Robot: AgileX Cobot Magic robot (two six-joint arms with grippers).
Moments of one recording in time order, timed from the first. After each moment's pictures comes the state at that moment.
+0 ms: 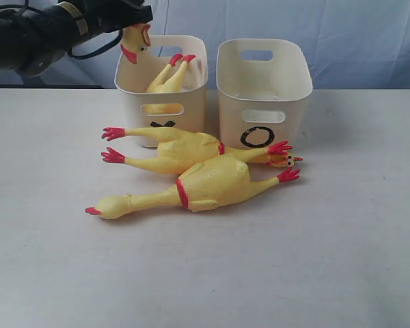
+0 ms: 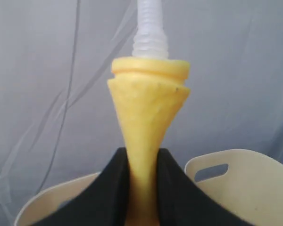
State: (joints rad) left arm -0.20 2.05 -1.49 0.67 -0.55 -0.74; right arm 0.13 0.01 0.00 -0.14 0.31 0.15
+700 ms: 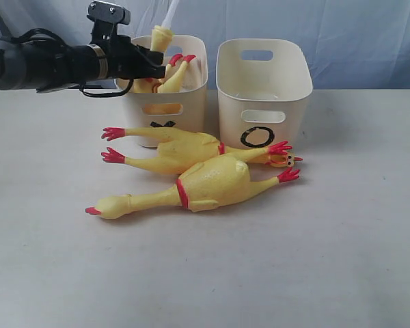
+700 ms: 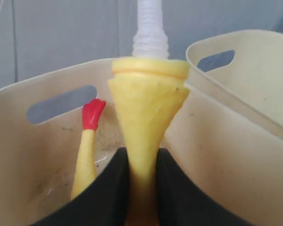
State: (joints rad) left arm -0.19 2.26 -1.63 1.21 -0.48 -1.11; right arm 0.13 0.01 0.00 -0.14 0.31 0.15
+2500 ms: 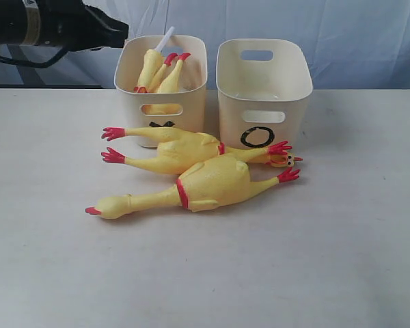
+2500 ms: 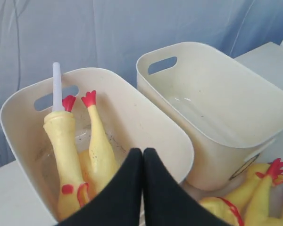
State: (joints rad) left arm -0.14 1.73 -1.30 1.75 -0.54 -1.65; right arm 0.13 0.01 0.00 -0.14 0.31 0.16
